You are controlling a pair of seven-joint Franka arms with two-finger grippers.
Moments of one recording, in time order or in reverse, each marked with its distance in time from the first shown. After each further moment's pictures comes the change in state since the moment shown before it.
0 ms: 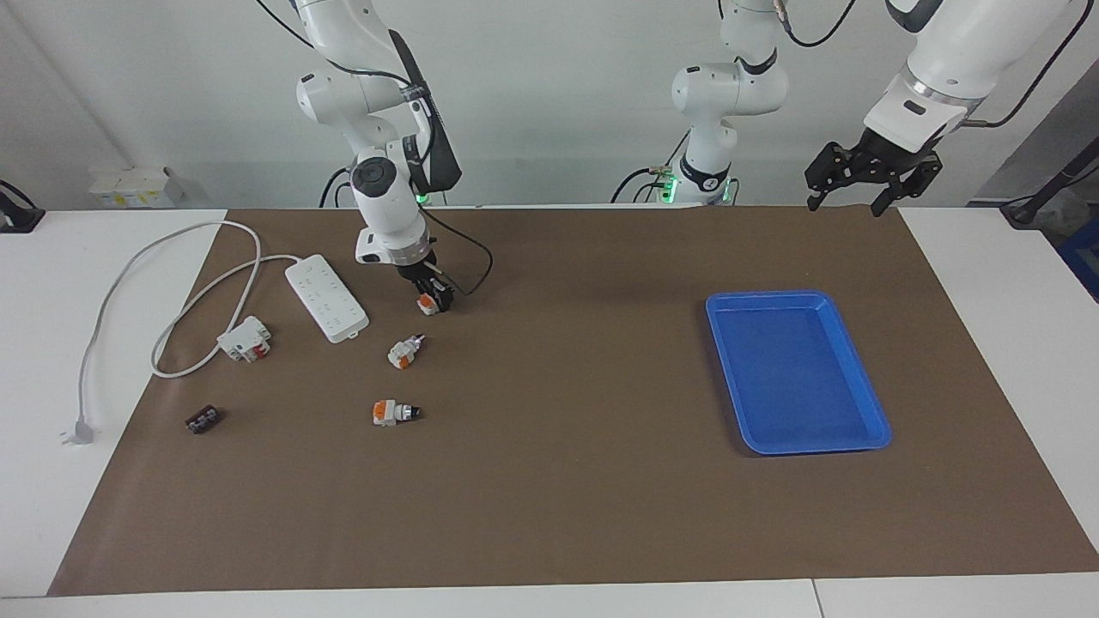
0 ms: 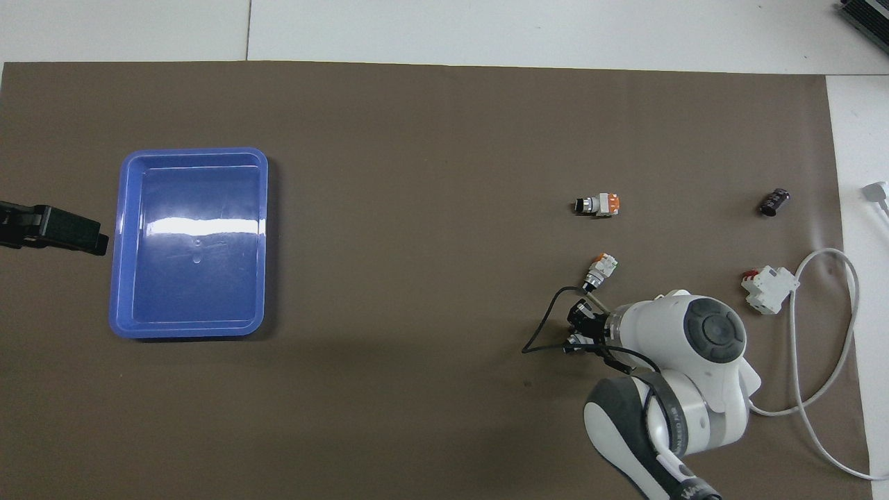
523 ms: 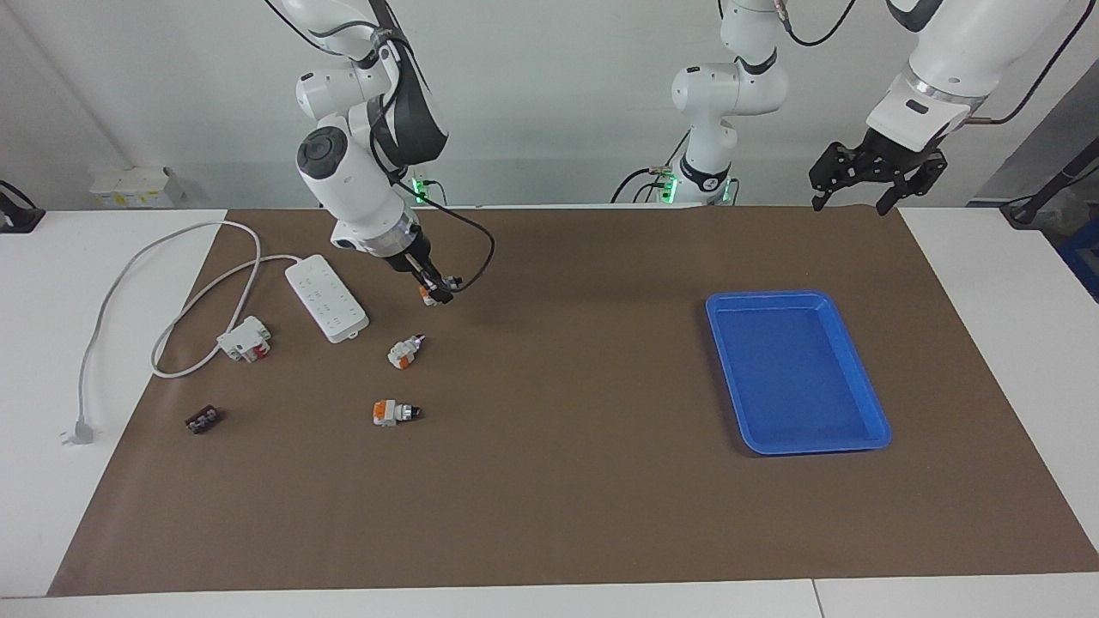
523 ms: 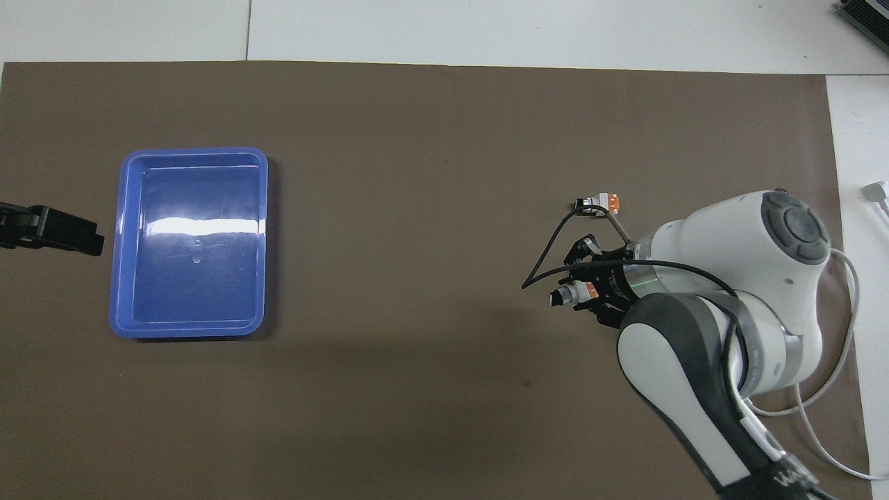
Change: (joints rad) left arm -0.001 -0.003 -0.004 -0.003 0.016 -0.001 -0.002; right arm -0.020 0.019 0.003 0.412 0.155 -0.392 0.135
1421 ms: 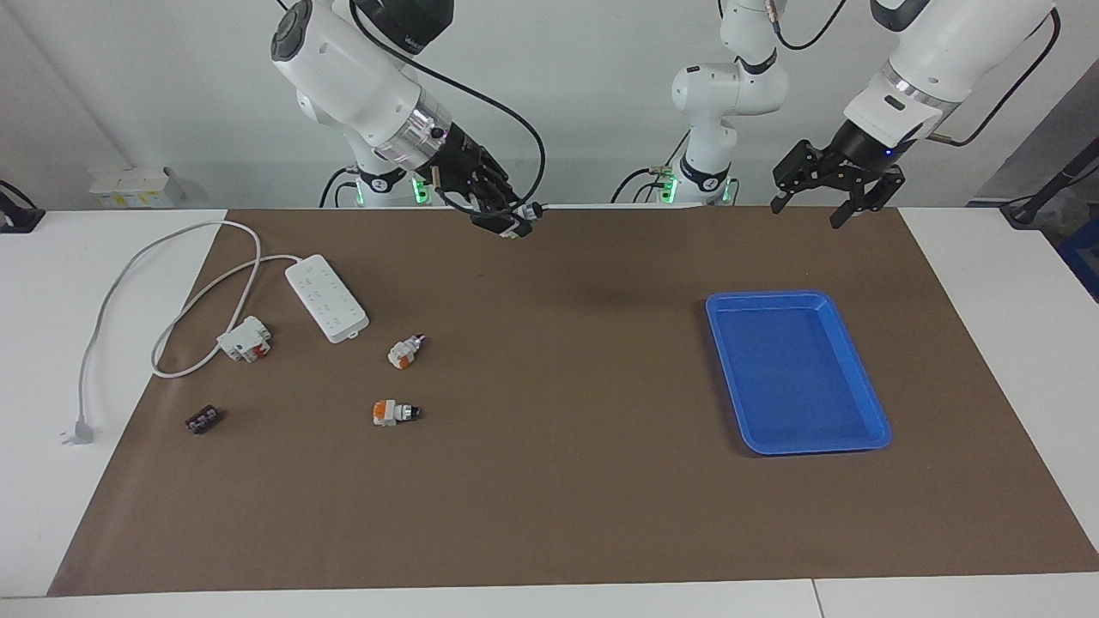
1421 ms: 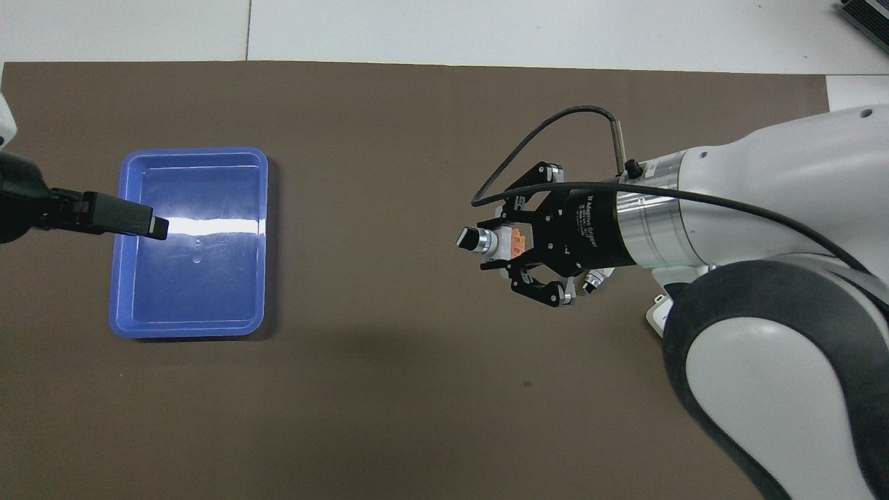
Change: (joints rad) left arm -0.009 -0.006 -0.016 -0.044 -0.277 0.112 0.000; right arm 0.081 0.046 0.007 0.378 0.339 -0.100 0.512
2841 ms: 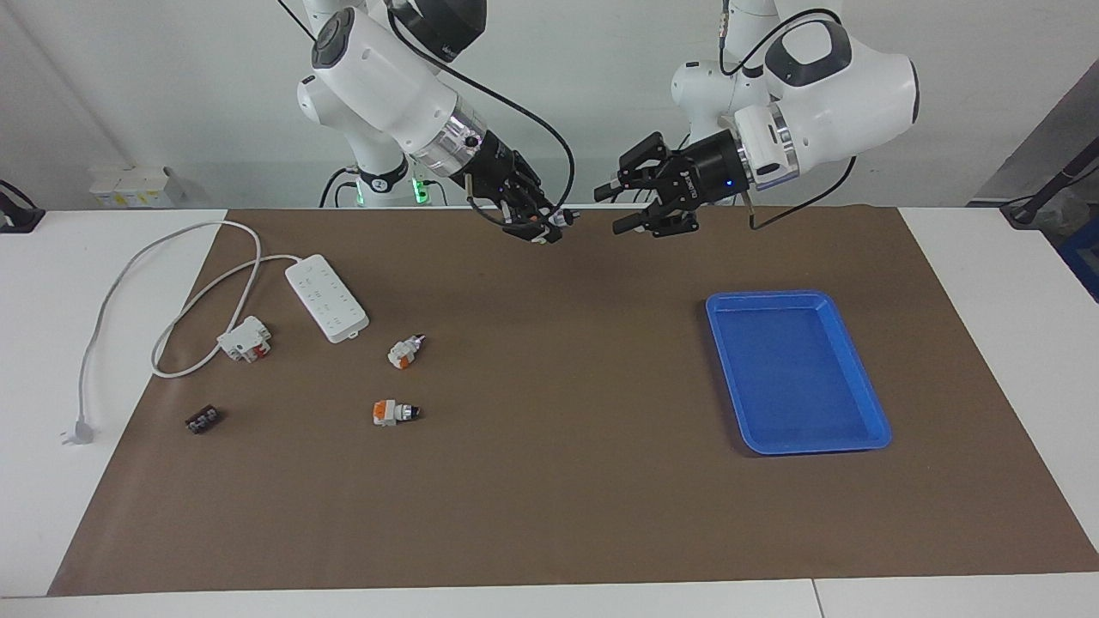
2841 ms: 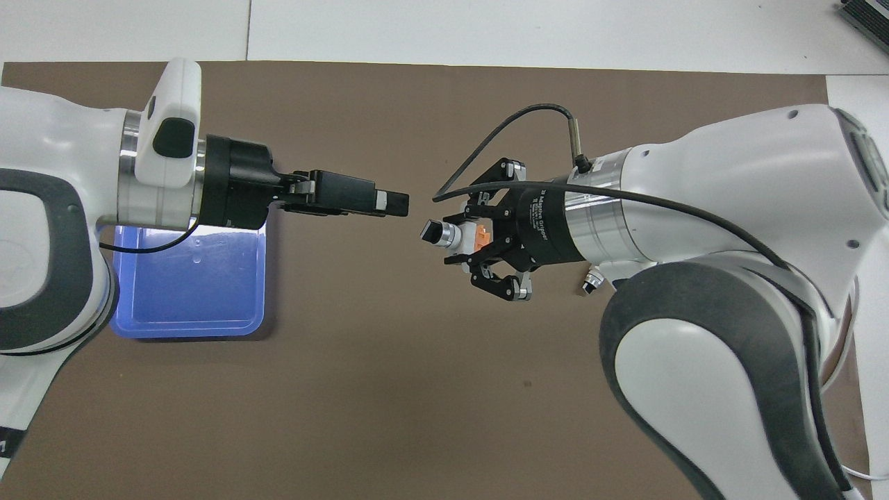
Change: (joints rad) left arm -0.218 0.060 -0.013 -0.151 -0.782 0.315 0.137; right arm 0.053 0.041 0.000 0.021 0.002 0.046 0.048
